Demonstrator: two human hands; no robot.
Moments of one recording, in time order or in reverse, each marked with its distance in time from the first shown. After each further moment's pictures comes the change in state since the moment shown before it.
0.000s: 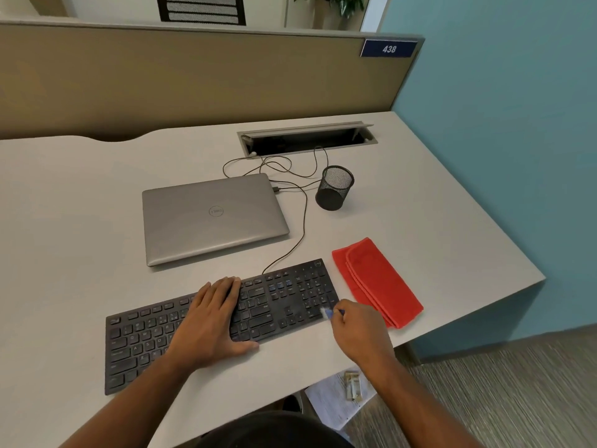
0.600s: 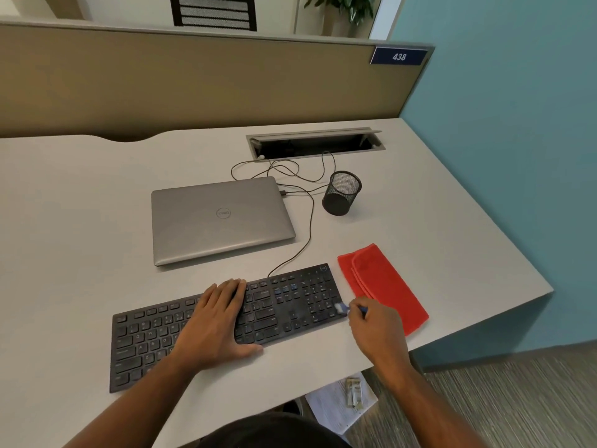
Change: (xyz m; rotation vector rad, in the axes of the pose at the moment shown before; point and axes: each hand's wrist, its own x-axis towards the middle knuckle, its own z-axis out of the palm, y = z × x) left_hand -0.002 0.003 -0.005 -0.004 0.030 0.009; right_hand 0.007 0.015 -0.008 0.231 0.140 0.076
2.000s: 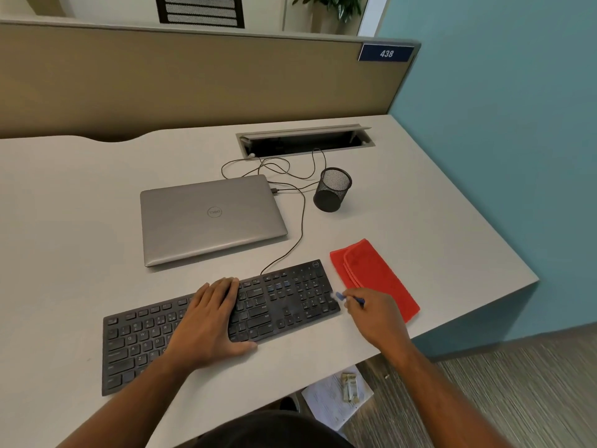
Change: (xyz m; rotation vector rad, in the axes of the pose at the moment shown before) left_hand 0.001 -0.003 0.005 -0.004 0.002 -0.001; right_hand 0.014 0.016 -0.011 0.029 -0.076 -0.081
